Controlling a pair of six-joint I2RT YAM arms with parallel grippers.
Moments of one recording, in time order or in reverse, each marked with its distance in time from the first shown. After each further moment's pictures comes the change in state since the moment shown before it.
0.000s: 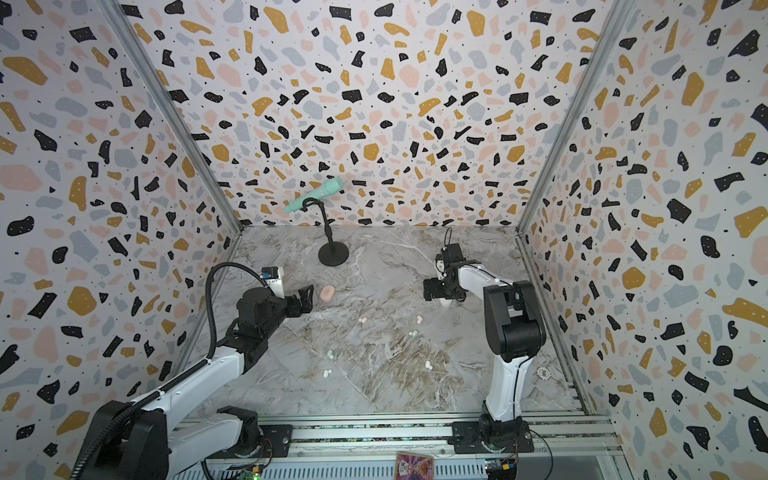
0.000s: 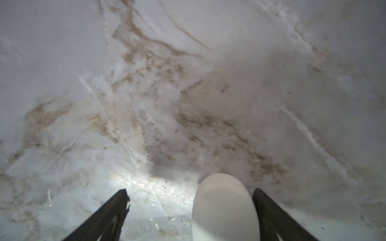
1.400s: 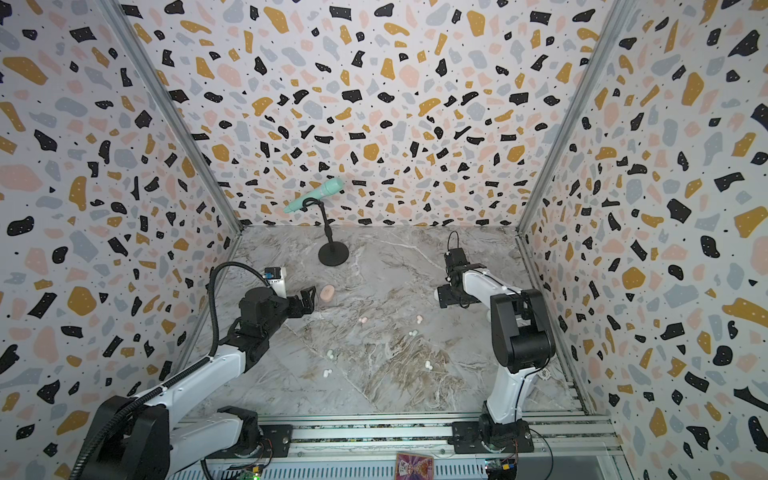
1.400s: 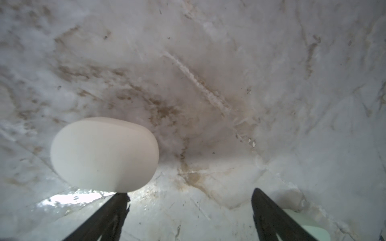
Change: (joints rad) left arm -0.006 0.022 0.006 0.000 0.019 0.000; right arm -0.022 -0.112 -0.084 -0.094 0.348 0.018
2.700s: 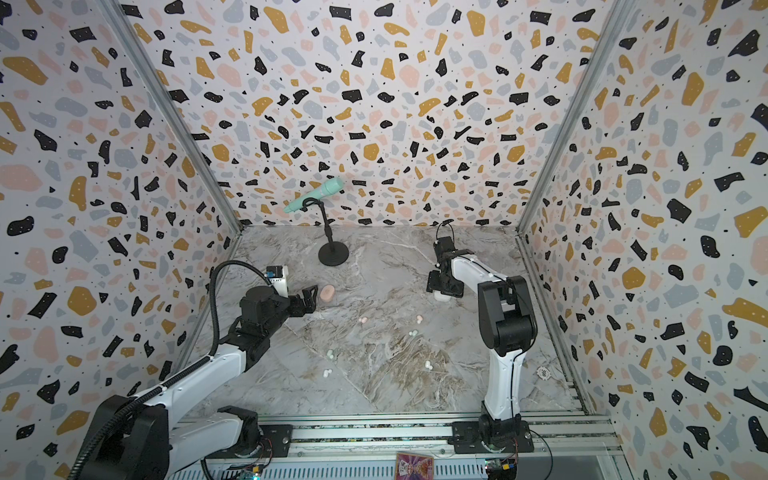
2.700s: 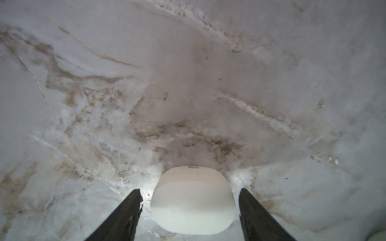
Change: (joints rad) left arm -0.012 0.003 0.010 0.000 0.017 0.000; right arm 0.037 0.182 0.241 -0.092 -0.130 0.341
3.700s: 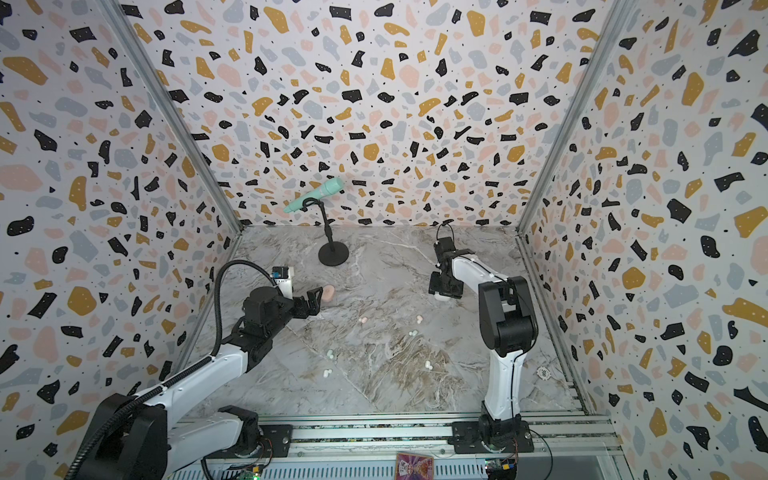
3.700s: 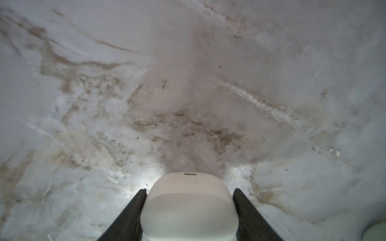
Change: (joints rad) left arm -0.058 0.002 0.002 0.000 0.030 0.031; right arm 0.010 -0.040 -0.008 -0.043 -0.024 -0.023
